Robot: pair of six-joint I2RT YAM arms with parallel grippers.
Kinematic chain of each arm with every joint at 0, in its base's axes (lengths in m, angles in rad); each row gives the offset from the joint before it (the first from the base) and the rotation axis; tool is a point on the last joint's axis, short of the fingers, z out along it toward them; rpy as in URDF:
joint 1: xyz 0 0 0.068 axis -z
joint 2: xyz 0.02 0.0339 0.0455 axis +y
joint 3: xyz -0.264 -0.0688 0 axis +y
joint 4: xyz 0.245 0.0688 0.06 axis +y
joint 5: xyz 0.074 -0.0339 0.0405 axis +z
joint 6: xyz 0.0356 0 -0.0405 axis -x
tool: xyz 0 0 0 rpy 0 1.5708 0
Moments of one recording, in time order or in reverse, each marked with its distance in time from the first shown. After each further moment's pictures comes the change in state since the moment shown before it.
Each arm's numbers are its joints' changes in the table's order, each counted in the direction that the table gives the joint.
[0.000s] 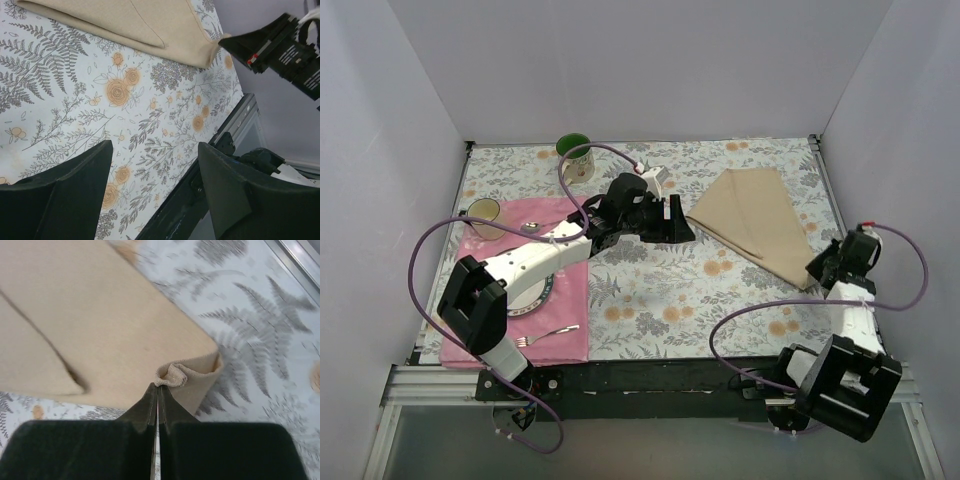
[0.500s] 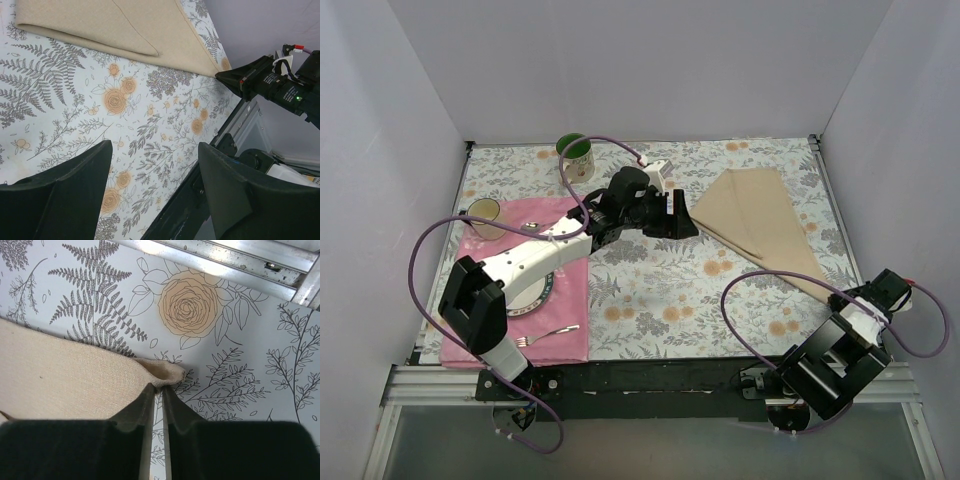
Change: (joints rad) left arm 0.008 0.006 -0.063 0.031 0.008 -0.043; right arm 0.364 0.063 0.084 0.034 0.061 -0.129
